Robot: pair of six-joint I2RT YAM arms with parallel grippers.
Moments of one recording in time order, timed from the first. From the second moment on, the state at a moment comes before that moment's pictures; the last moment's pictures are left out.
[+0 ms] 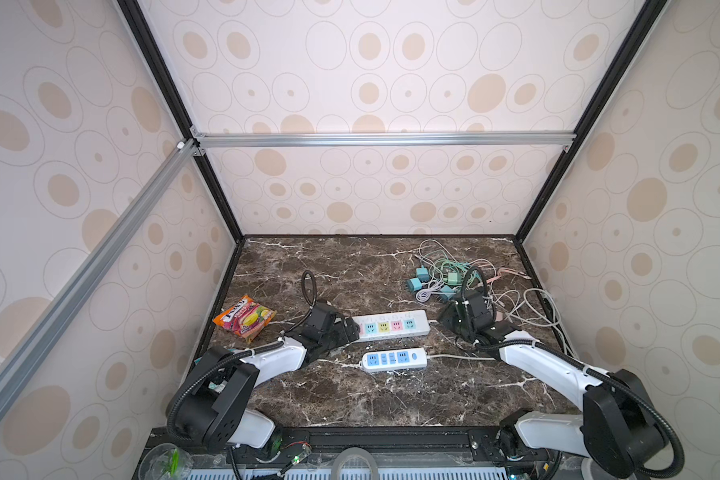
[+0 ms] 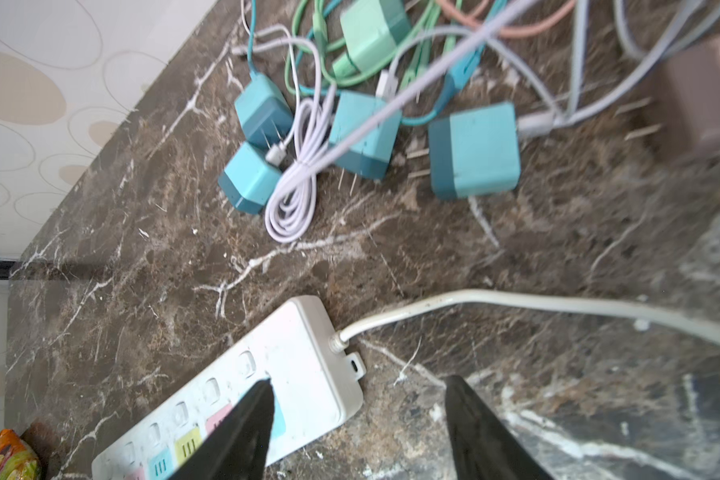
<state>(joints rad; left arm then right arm) -0.50 1.47 0.58 0.05 0.09 -0.82 0.39 1.25 0.69 -0.26 0.19 0.91</state>
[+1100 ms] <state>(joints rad) -0.55 1.48 0.85 -0.15 -0.04 -0.51 0.13 1.63 1.03 -0.46 -0.10 0.78</state>
